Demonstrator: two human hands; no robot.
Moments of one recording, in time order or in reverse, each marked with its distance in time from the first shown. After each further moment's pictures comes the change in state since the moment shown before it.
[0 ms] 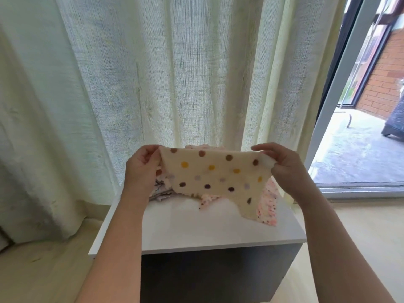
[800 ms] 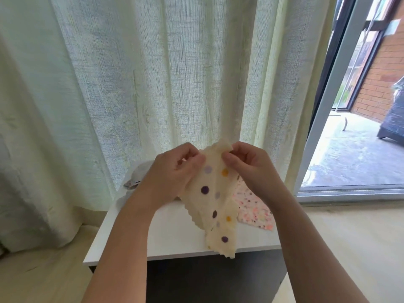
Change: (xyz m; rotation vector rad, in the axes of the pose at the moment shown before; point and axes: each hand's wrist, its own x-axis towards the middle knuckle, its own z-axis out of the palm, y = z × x) left_hand -0.039 0.063 0.032 0.448 -0.455 0.202; right_hand -0.007 -0.044 0.047 0.163 -0.091 -0.078
